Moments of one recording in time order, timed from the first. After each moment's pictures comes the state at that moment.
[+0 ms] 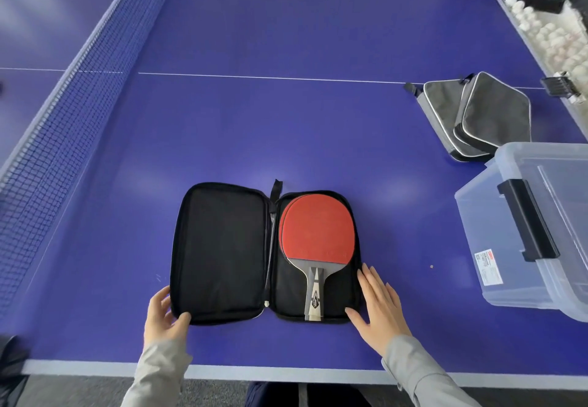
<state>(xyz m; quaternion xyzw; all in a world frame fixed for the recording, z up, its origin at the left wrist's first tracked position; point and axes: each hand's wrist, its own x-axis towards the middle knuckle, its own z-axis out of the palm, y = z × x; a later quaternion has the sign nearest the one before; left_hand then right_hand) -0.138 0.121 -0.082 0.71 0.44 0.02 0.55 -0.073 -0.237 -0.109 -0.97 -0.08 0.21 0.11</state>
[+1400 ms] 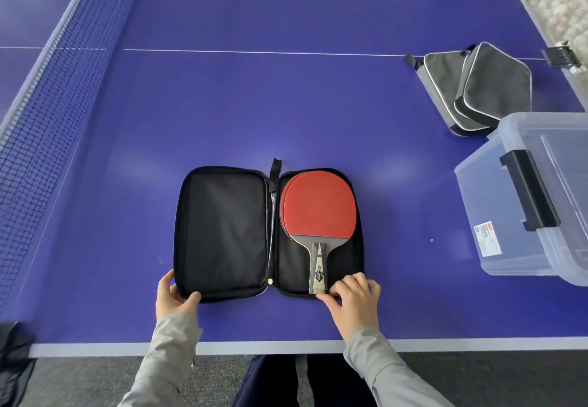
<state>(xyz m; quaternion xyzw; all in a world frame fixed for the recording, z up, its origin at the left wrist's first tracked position) -0.134 0.126 -0.103 0.68 0.46 0.00 0.57 -0.108 -0.172 -0.122 -0.99 -0.04 -0.02 0.16</state>
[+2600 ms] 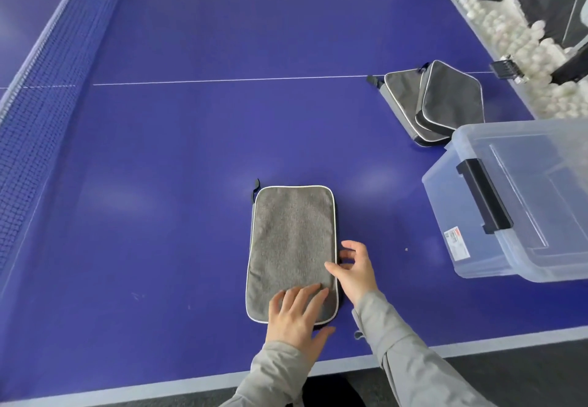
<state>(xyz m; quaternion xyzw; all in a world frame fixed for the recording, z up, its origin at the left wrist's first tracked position) -0.107 -0.057 -0.059 0.96 -0.17 0.02 0.24 -0.032 -0.197 -0.062 -0.76 0.26 0.11 0.58</state>
